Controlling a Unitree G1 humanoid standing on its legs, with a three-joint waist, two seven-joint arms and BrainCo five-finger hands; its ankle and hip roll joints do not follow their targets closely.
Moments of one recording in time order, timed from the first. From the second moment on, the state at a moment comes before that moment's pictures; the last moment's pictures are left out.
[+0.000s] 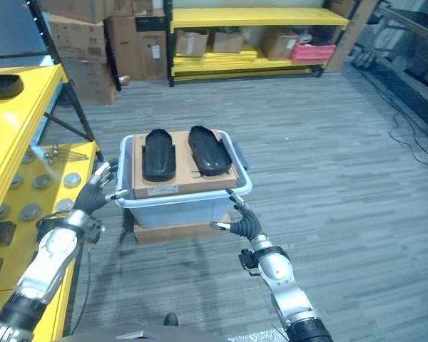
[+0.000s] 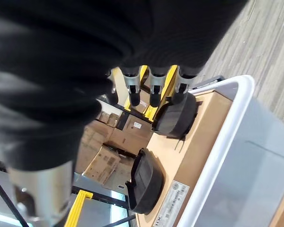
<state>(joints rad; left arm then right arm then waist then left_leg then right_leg) -0.08 0.41 -0.20 0.06 -0.14 -0.17 0.00 0.08 -0.42 0.15 0.04 -0.03 -0.15 0.01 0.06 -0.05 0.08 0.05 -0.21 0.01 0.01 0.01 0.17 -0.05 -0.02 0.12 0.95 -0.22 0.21</state>
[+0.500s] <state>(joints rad) -0.05 0.39 -0.21 0.14 -0.12 -0.17 0.02 0.09 -0.43 0.15 0.07 -0.04 -0.15 0.01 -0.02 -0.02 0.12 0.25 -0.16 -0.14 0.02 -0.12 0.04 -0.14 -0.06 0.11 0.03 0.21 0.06</state>
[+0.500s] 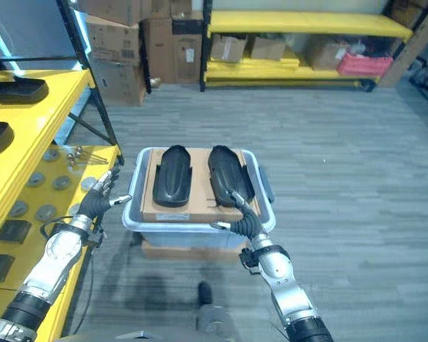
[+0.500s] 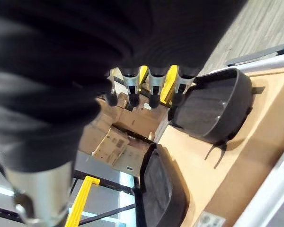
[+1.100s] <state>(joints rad) 0.00 0.37 -0.20 -0.03 -0.19 -0.19 0.03 0.10 -0.52 0.00 0.14 0.03 -0.16 -0.03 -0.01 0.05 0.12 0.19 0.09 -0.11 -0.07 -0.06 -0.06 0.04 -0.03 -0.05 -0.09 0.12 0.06</state>
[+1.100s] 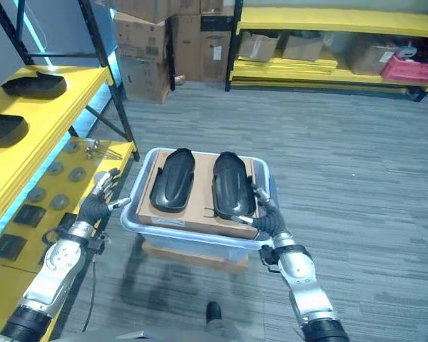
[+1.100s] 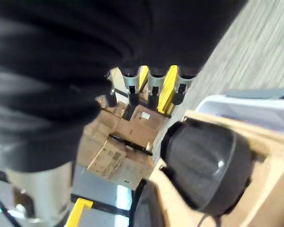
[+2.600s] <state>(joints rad) -0.18 0.40 -0.45 -0.01 -0.37 -0.24 0.08 -0.99 -0.75 0.43 1.37 -0.08 -0.04 -0.35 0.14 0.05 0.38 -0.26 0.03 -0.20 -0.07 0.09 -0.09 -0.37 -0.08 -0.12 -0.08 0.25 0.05</state>
